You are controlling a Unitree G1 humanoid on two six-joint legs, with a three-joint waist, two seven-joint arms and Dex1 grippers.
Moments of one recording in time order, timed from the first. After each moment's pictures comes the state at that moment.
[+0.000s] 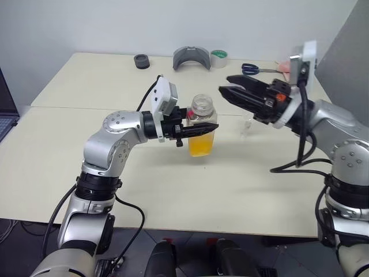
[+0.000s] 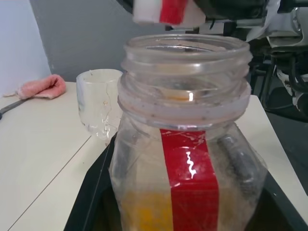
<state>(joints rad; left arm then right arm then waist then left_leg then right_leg) -0.75 0.48 -0.08 -0.07 -0.53 0.54 -1.05 -0.70 -0.56 -0.20 -0.42 0.93 0.91 0.52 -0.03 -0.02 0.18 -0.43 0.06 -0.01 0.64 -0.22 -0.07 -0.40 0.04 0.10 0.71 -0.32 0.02</state>
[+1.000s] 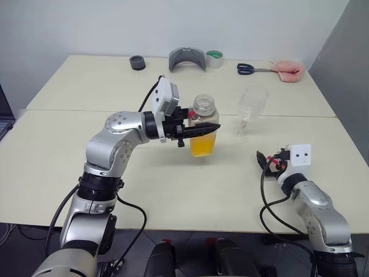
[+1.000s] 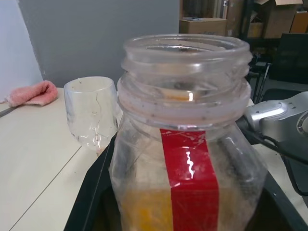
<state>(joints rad) -0.75 0.46 -0.08 -0.07 -0.53 0.52 -1.05 -0.06 -0.34 -0.14 -0.40 0.30 0.55 0.14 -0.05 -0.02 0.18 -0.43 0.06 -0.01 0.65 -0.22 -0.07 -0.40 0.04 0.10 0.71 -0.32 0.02</state>
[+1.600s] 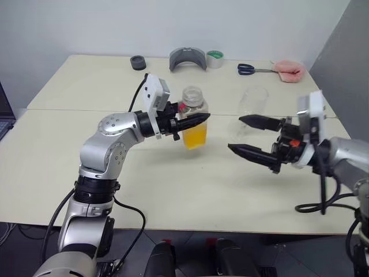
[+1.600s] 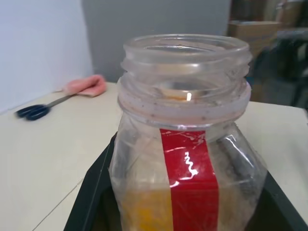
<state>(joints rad) -0.69 0.48 0.01 -0.08 -0.50 0.52 -0.85 -0.50 -0.76 -0.21 -0.57 1.02 0.89 0.68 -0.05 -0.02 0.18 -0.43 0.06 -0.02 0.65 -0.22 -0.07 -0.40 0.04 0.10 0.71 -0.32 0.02</state>
